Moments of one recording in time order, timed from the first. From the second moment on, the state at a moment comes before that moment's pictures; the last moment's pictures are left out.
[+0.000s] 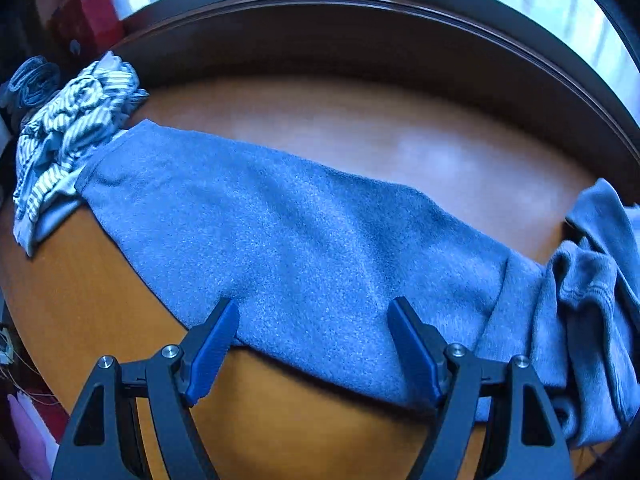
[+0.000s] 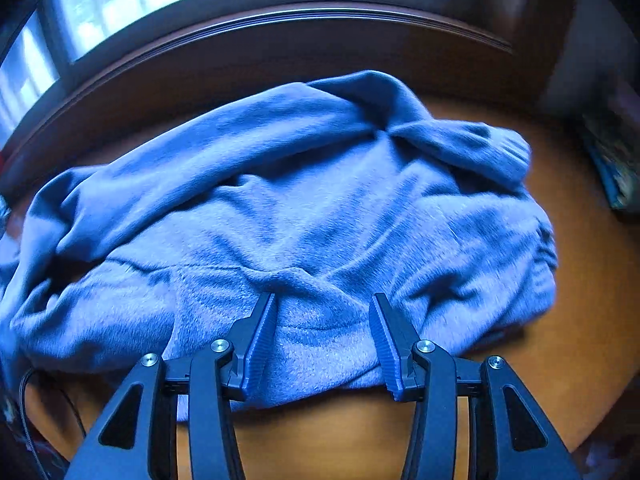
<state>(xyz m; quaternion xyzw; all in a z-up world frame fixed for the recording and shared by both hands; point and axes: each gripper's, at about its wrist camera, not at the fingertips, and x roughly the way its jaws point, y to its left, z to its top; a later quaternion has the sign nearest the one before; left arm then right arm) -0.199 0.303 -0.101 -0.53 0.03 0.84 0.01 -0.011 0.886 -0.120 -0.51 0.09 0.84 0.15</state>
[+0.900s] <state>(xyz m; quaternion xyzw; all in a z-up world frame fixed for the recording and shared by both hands) -0.145 0.395 -0.065 -0.50 0.07 0.81 0.30 0.042 0.735 -0.043 -0.47 0.08 0.88 -0.03</state>
